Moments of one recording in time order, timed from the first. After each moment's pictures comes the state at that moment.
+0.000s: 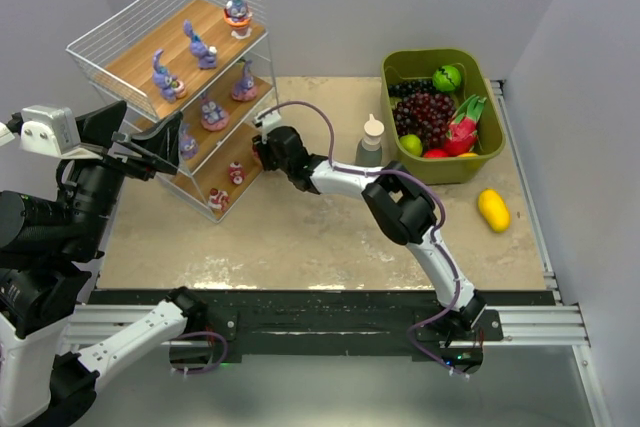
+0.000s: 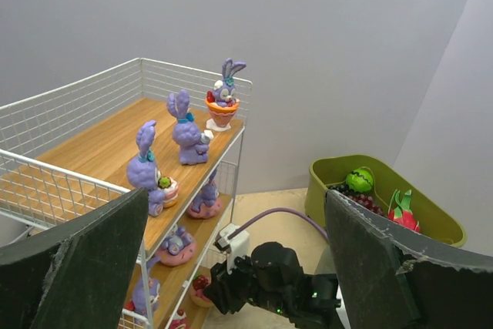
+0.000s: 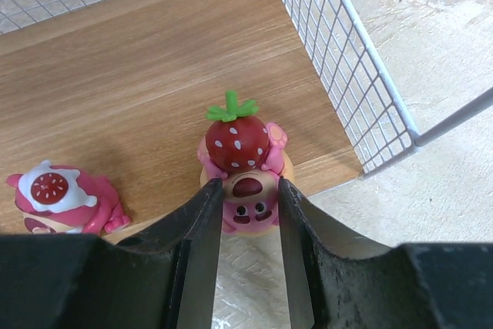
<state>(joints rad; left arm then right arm) -0.62 0.71 1.54 -0.50 -0.35 -0.05 0.84 2.37 1.76 0.21 0.19 0.12</state>
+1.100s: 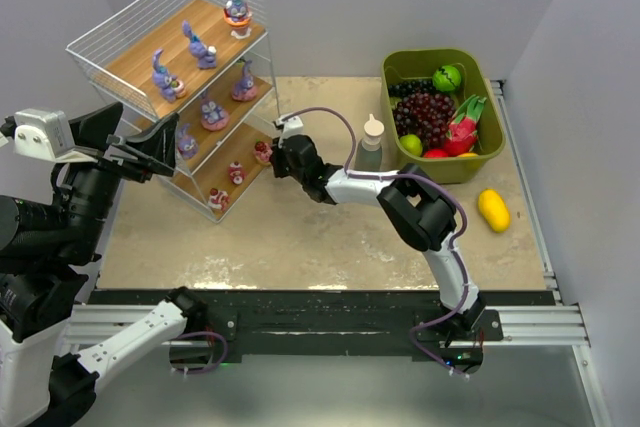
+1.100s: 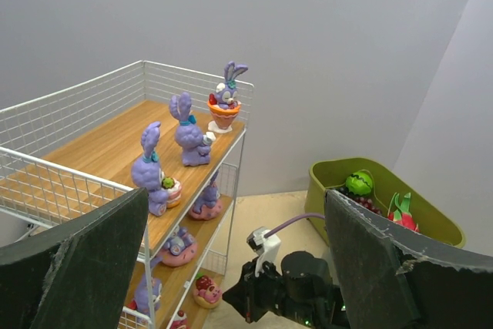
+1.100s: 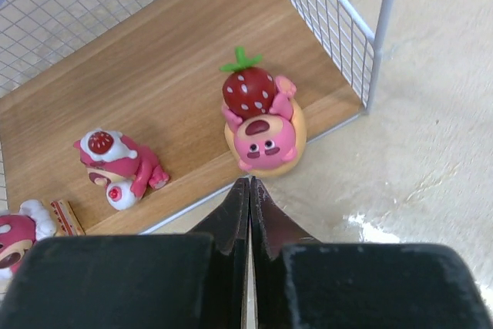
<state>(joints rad) -0.62 0.70 1.54 -0.50 -0.35 -0.05 0.84 2.19 1.47 0.37 0.20 0.35</state>
